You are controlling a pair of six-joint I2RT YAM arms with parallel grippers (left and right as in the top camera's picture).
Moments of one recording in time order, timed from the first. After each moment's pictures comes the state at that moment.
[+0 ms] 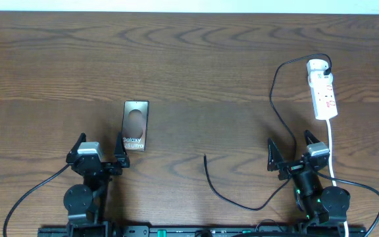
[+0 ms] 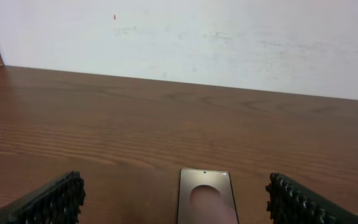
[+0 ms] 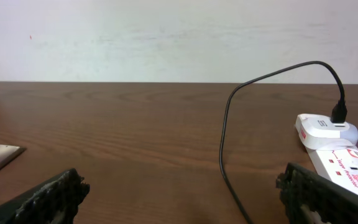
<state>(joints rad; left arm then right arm) 0.07 0.01 0.02 -0.10 0.09 -0.09 -0.01 0.02 0.01 -0.05 -0.26 0.09</state>
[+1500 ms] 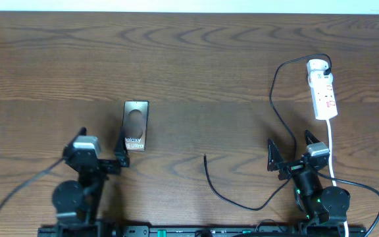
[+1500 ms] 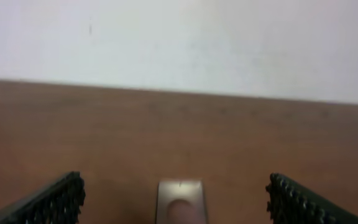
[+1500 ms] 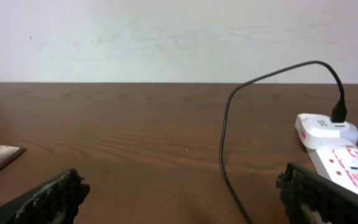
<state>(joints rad) 0.07 0.22 0.31 -0.22 0.18 -0.09 -0.01 0.02 0.01 -0.05 -0.26 0.09</state>
